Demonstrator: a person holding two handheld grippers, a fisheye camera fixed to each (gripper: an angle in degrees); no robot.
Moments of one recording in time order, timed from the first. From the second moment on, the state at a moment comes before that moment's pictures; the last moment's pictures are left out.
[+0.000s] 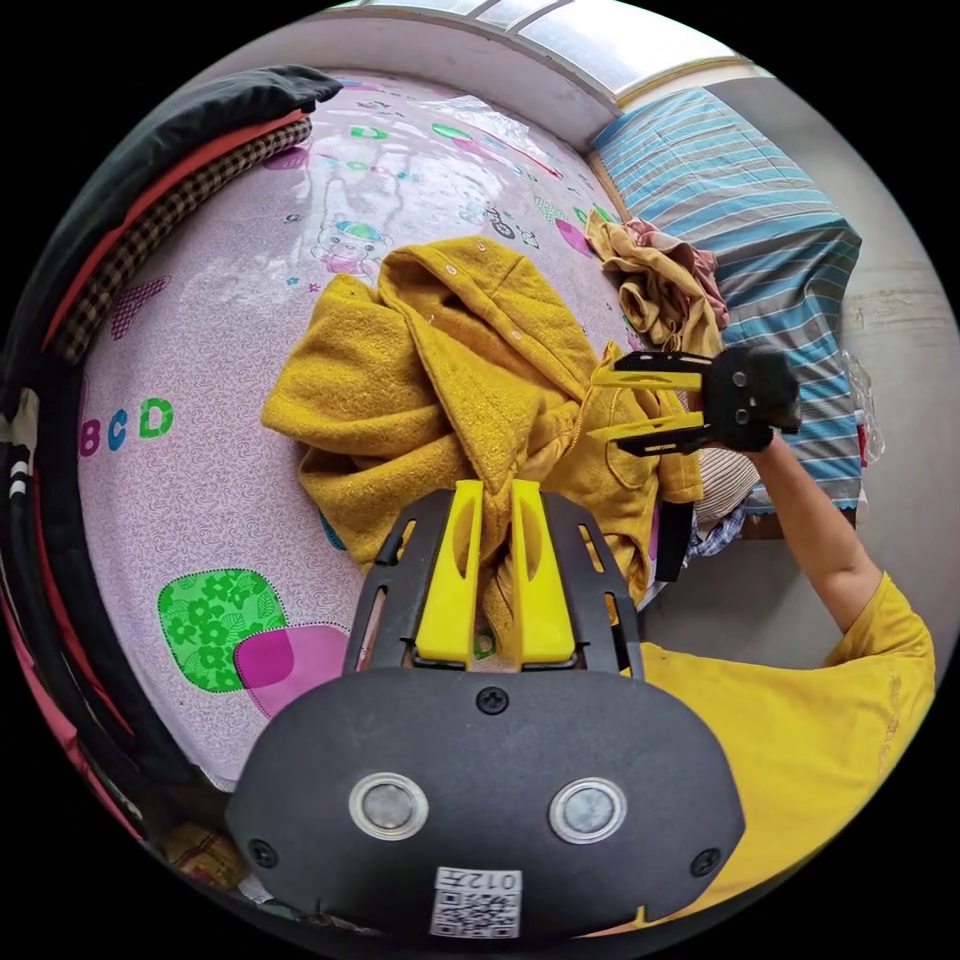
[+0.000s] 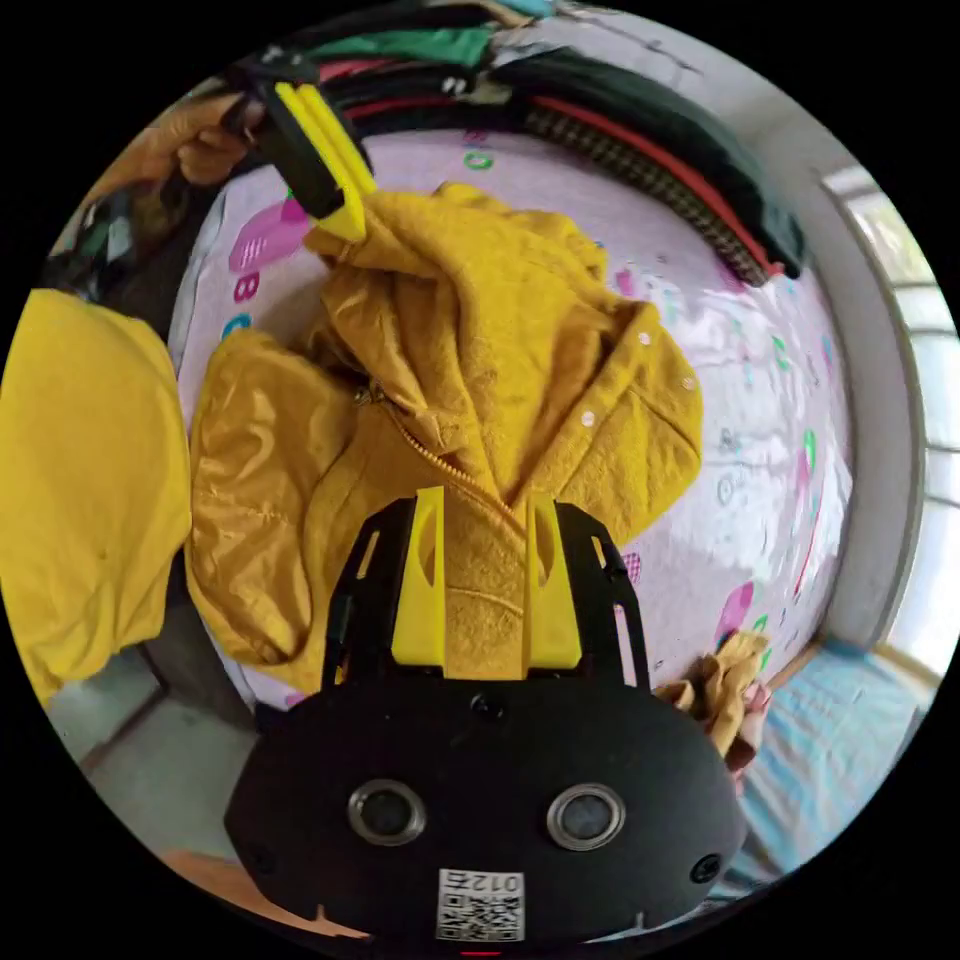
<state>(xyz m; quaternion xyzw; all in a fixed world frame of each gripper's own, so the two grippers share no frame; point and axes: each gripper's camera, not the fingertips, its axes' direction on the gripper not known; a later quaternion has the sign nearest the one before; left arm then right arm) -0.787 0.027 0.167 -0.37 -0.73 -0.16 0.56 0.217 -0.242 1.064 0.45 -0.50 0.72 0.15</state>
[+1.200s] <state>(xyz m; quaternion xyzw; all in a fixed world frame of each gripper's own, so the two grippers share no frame) -0.787 0.030 0.206 -0.35 -0.70 -0.21 0.58 0.050 -0.330 0.955 0.36 -0.61 0.69 -0.16</state>
